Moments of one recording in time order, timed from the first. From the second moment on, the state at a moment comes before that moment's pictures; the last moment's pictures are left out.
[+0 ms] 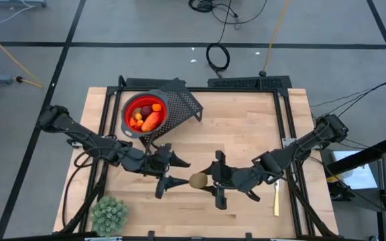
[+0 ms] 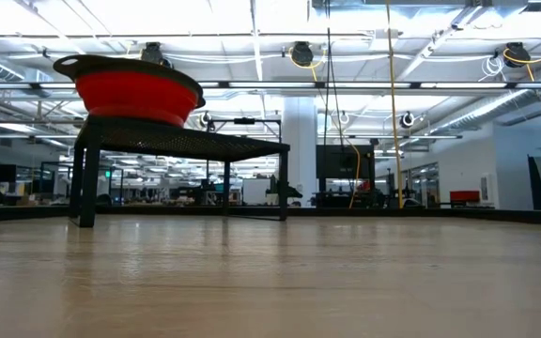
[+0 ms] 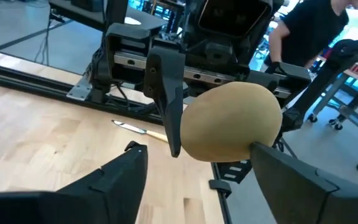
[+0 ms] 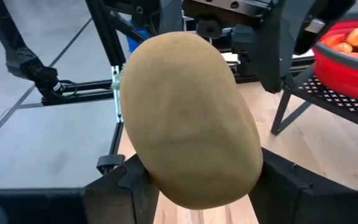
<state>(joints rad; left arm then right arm) -0.45 1.37 1.07 0.15 -0.28 -0.40 0.49 1.57 1.38 -0.22 0.44 0.35</state>
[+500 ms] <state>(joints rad) -0.45 1.38 1.07 0.16 -0.25 -0.50 0.49 1.54 1.38 -0.20 0.47 0.35</state>
